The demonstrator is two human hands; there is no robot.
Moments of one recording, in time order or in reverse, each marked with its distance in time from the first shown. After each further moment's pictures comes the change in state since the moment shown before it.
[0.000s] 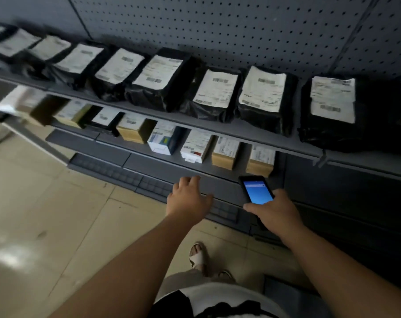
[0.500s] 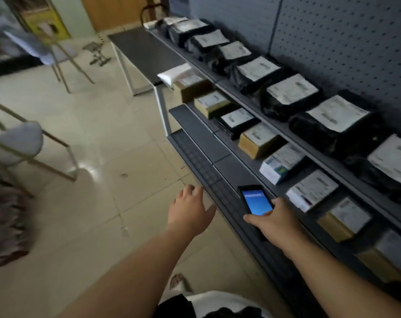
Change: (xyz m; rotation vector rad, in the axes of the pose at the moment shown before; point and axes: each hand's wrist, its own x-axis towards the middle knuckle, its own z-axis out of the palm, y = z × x) left_hand -0.070 -0.235 -0.075 -0.141 0.264 -0.464; right_hand -0.054 -0.186 0.197 -0.357 -0.350 -0.455
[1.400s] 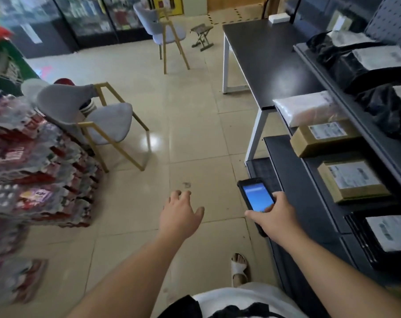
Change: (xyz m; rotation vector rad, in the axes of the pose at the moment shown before) left_hand 0.287 -0.312 -0.173 -0.181 0.111 -0.620; right_hand 0.297 -0.394 0.248 -0.270 -0.265 -0.320
